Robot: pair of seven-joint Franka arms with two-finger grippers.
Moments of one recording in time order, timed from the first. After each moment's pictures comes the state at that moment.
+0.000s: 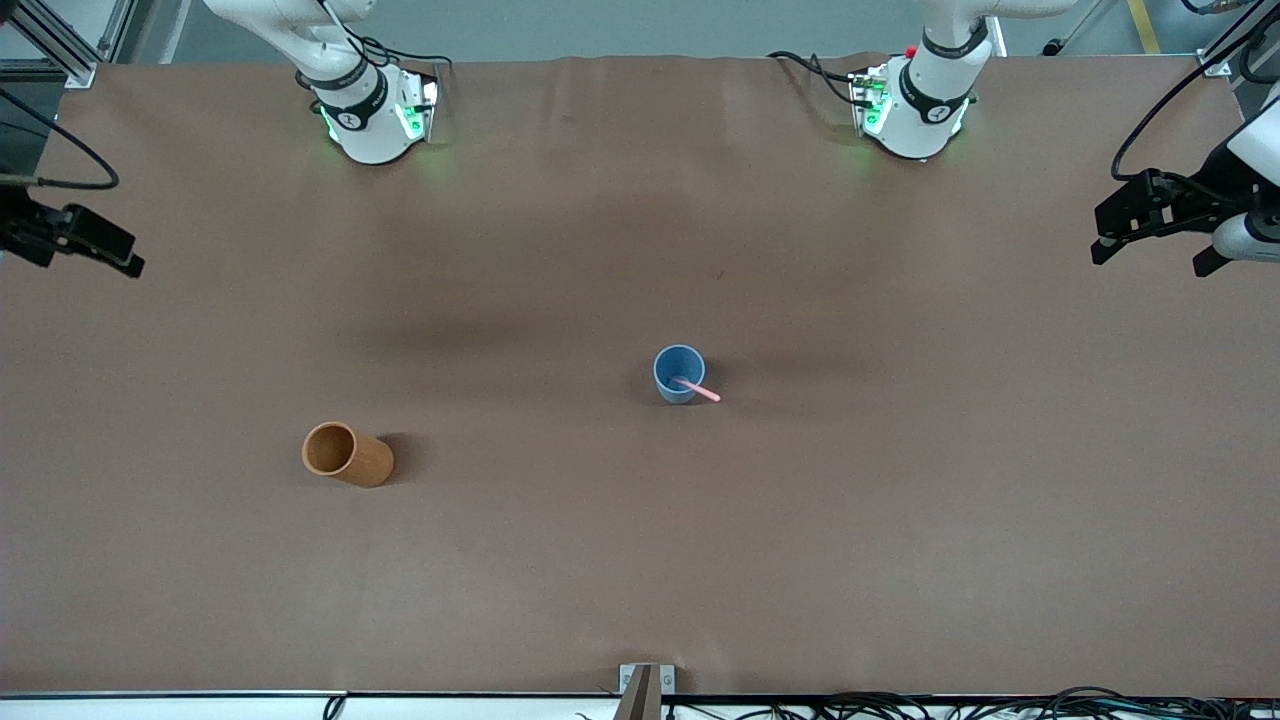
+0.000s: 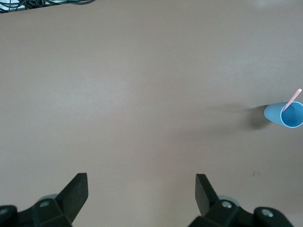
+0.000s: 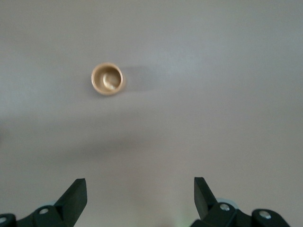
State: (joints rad) left arm -0.12 0.03 0.02 -1.43 -0.01 1.54 0.06; right arm -0.02 0.02 0.00 -1.46 -0.02 1.42 0.11
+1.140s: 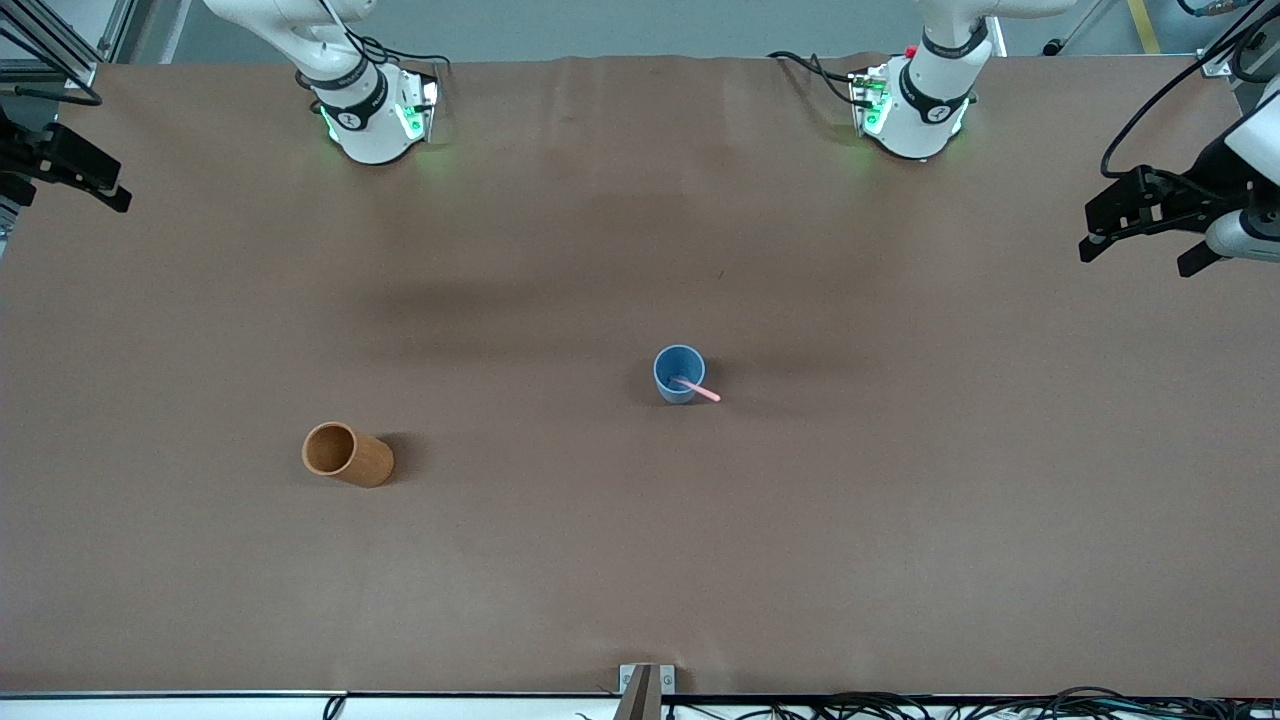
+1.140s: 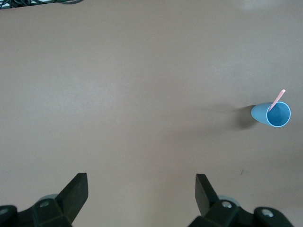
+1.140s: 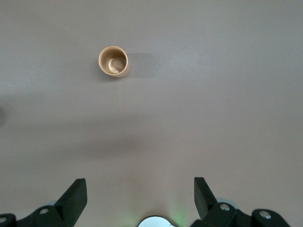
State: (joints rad) left arm -0.12 0.03 0.02 -1.43 -0.06 1.54 0.06; right arm -0.01 -0.06 0.00 -1.47 -0.02 1.38 0.05
